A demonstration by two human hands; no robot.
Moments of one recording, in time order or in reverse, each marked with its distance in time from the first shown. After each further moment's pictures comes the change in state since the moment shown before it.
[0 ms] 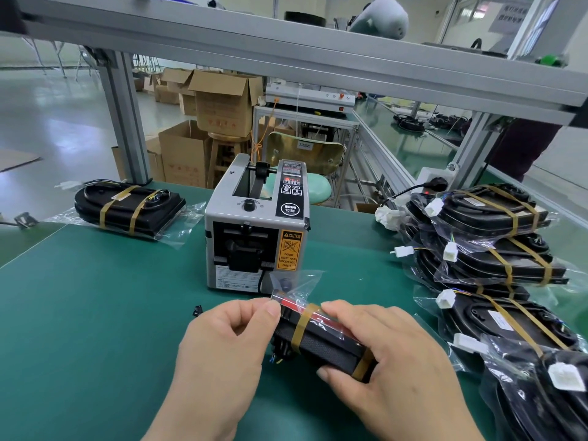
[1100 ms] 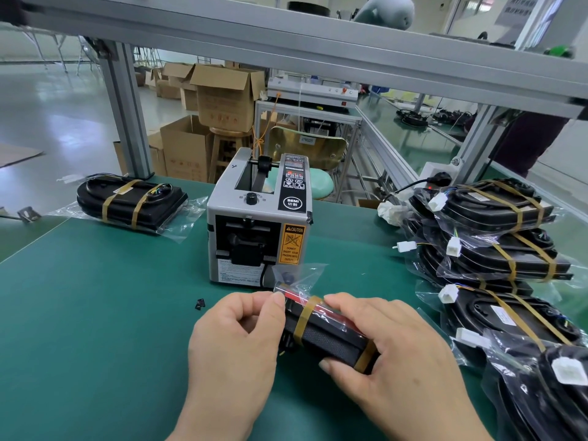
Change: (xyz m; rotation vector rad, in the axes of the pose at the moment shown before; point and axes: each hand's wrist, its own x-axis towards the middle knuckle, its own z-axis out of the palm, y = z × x) left_hand -0.003 0.000 0.015 0.058 0.164 0.119; right_hand 0.000 0.000 0.000 -0.003 0.037 -0.010
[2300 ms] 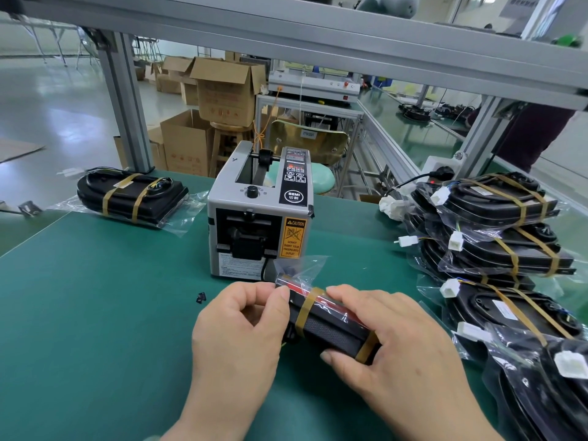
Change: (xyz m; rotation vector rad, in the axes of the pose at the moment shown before) left_hand 0.001 0.000 0.000 0.051 -0.025 0.072; right_hand 0.000 0.000 0.000 0.007 0.020 0.007
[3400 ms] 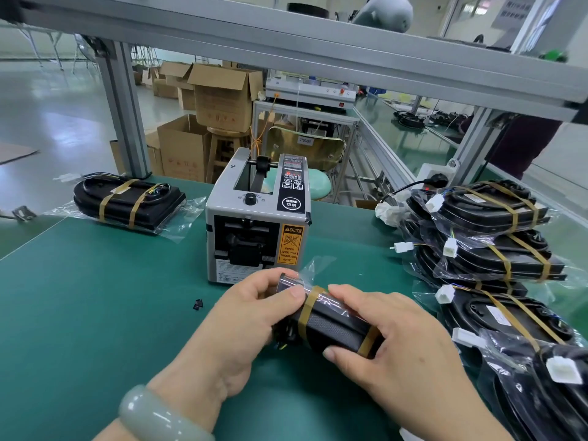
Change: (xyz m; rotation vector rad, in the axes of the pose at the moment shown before) left_hand 0.032 -0.005 0.000 -0.270 -0.576 -0.314; right_hand 0.007 0.007 -0.006 0.070 -0.119 0.057
